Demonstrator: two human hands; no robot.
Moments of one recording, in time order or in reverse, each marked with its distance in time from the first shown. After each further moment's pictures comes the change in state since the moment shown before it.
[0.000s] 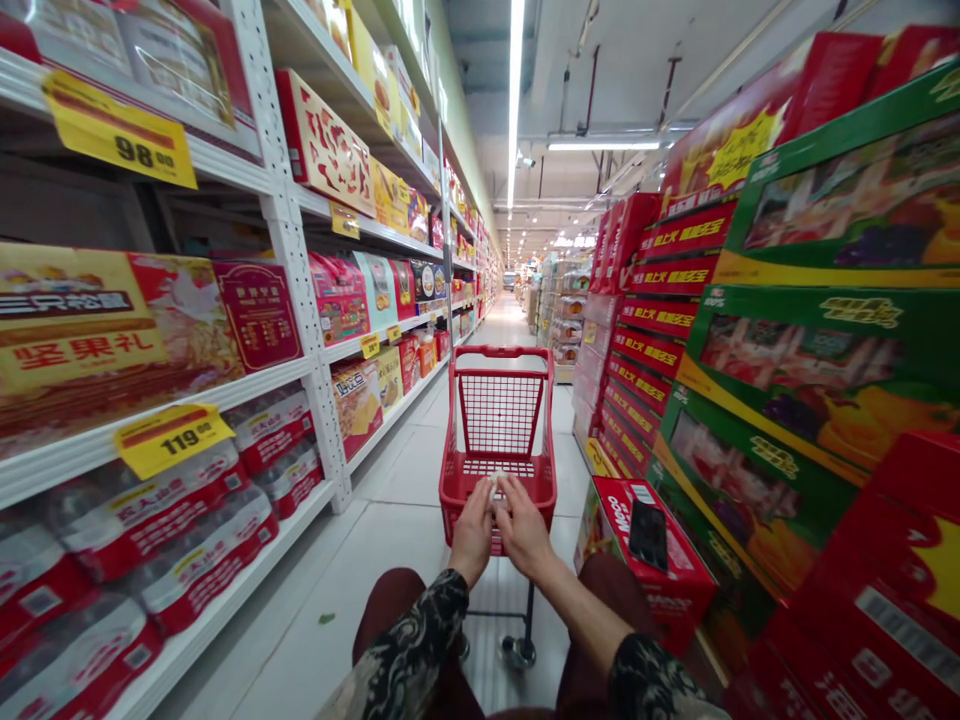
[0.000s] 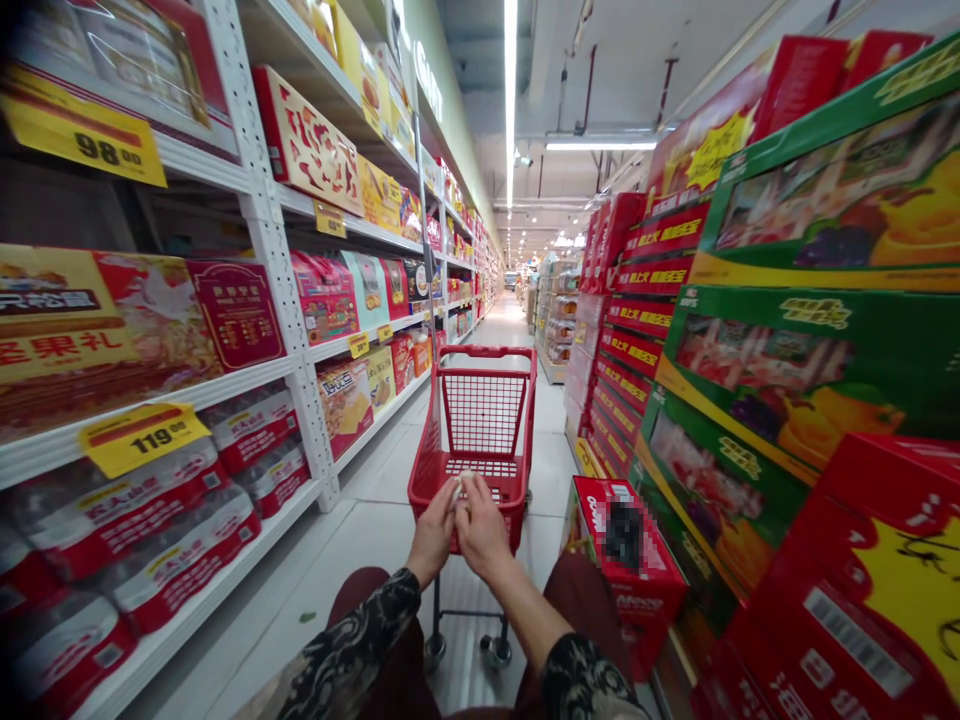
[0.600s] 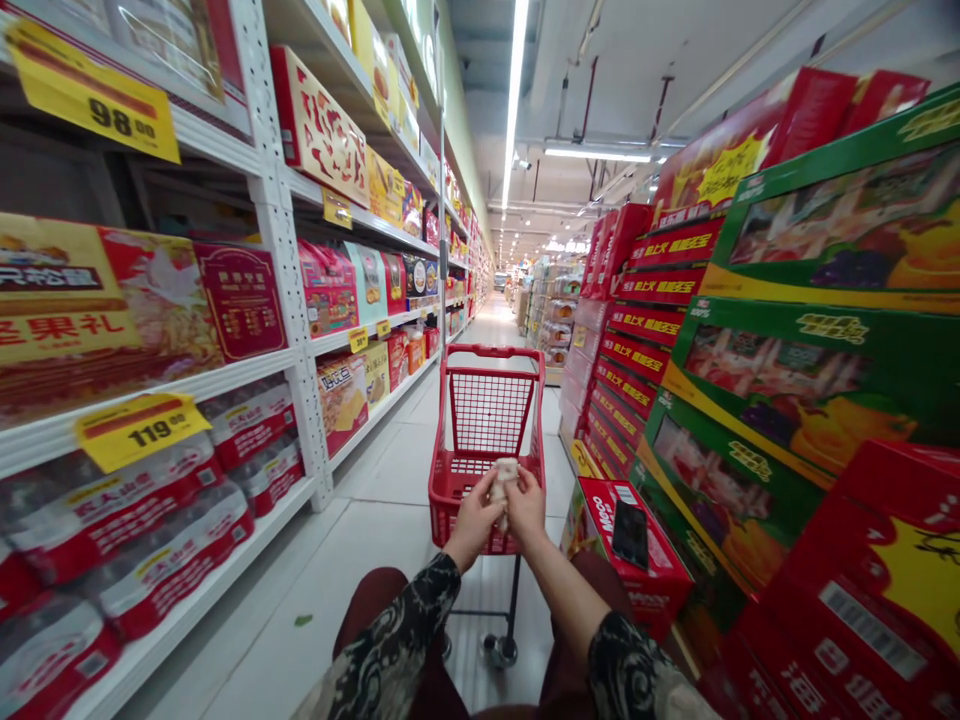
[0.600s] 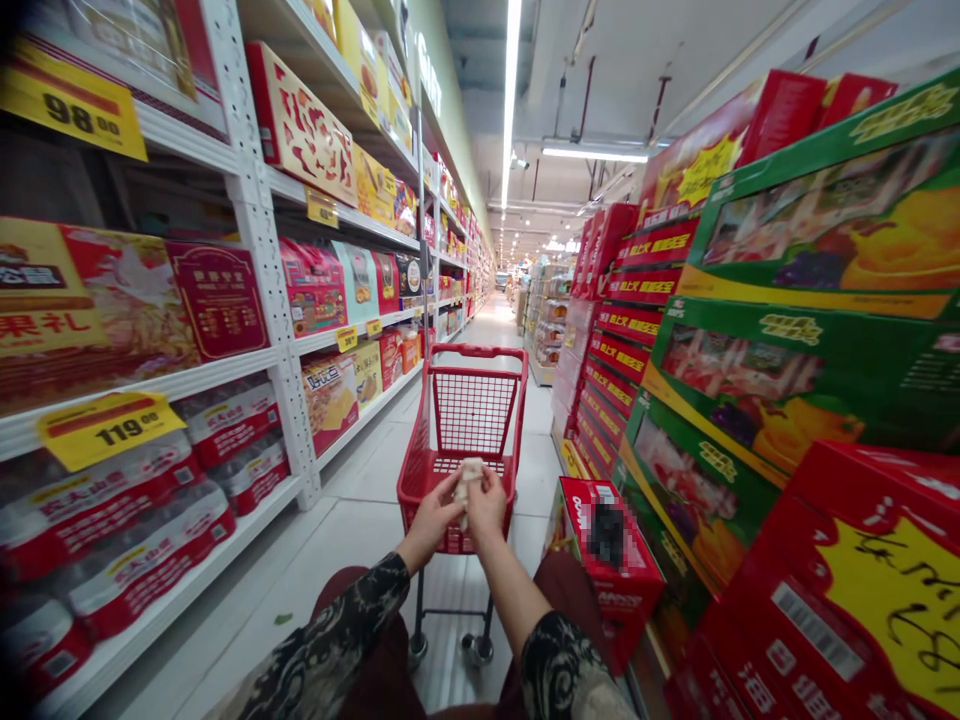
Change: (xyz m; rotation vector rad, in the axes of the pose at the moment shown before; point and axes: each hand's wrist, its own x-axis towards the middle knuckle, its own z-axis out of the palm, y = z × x) left_hand 0.022 0.042 -0.004 -0.941 -0.032 -0.421; right_hand 0.028 0.008 0.017 0.872 0.366 0.463
